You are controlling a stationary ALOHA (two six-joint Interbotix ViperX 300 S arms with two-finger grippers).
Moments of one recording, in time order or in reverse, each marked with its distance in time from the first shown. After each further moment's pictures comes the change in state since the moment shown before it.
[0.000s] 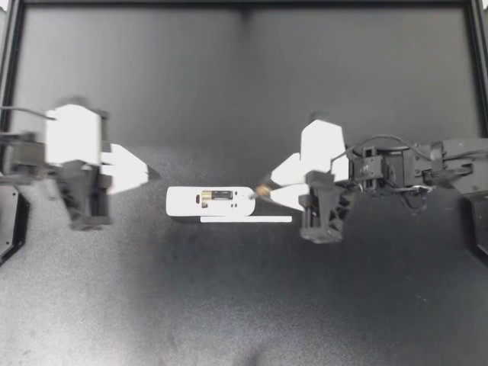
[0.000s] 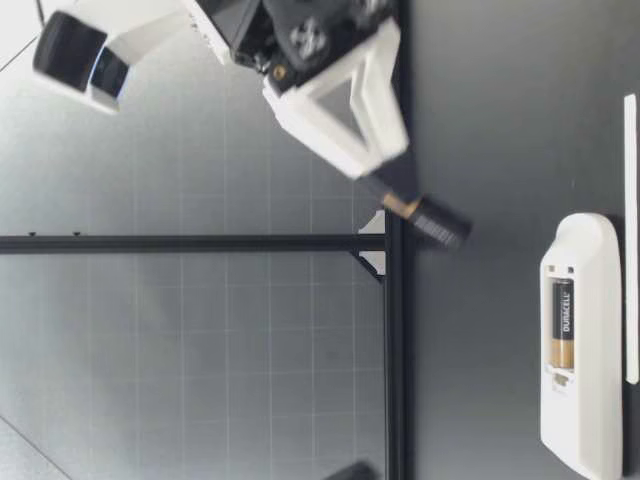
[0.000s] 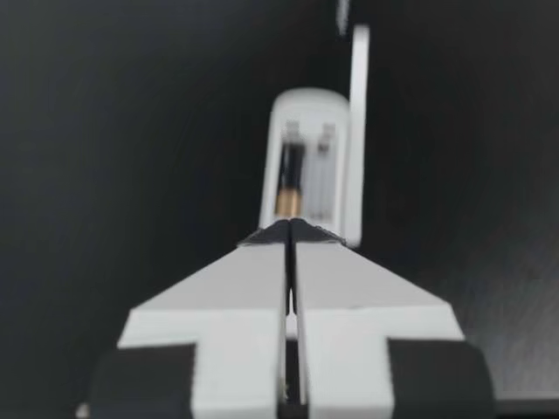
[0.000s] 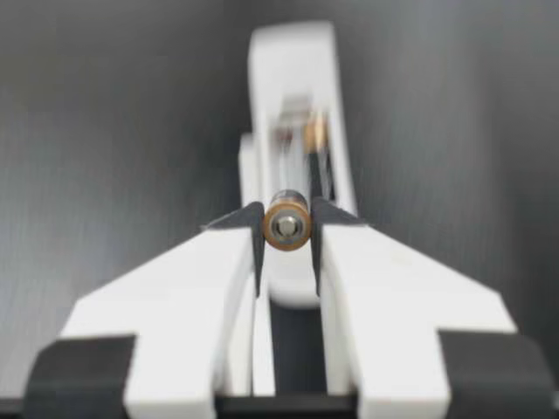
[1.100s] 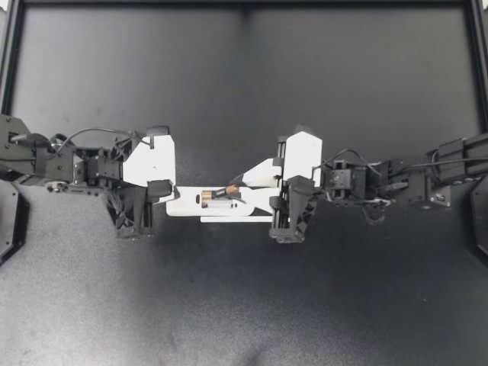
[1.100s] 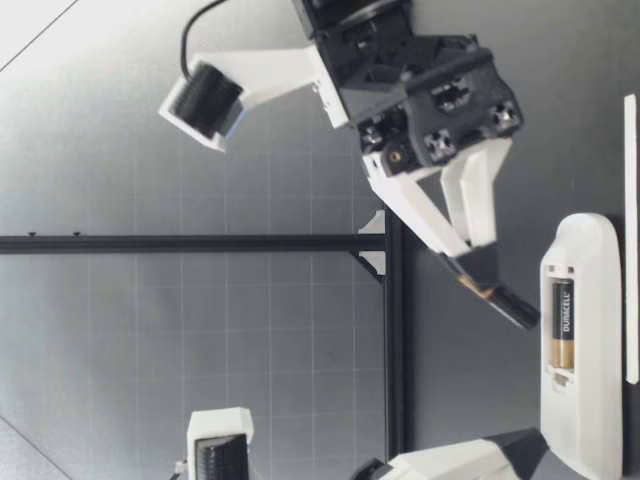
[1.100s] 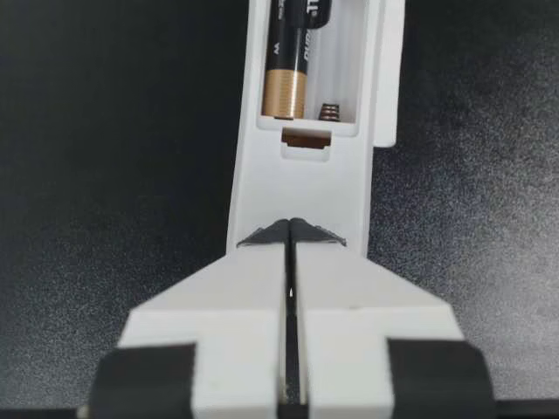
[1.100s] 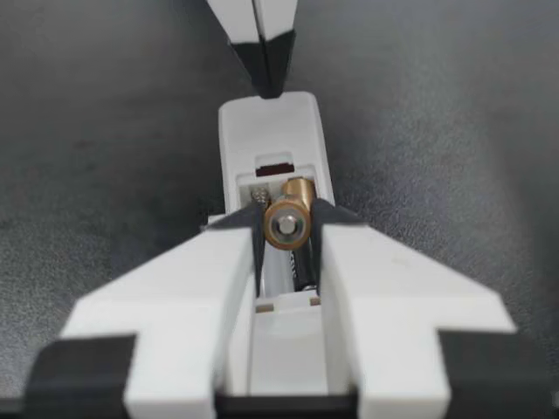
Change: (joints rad) left arm 0.002 0.344 -0.101 0.005 0.038 -0.002; right arm 0.003 0.299 -0.067 0.005 -0.316 -0.002
